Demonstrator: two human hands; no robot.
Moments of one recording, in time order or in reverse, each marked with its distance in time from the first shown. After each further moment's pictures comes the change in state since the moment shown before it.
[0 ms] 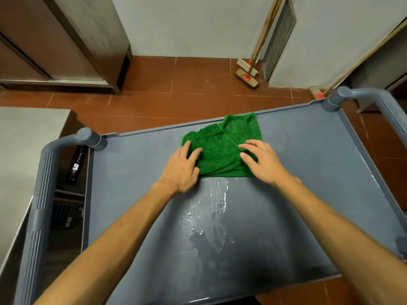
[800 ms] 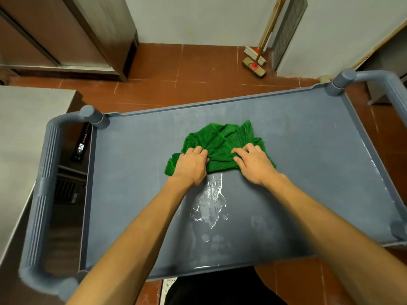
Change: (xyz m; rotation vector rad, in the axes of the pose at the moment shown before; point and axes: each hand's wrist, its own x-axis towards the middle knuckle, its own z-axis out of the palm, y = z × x) left_hand -0.027 0.052 0.033 0.073 -0.032 -0.057; right_hand -0.040 -0.001 0.036 -0.294 -0.208 -0.018
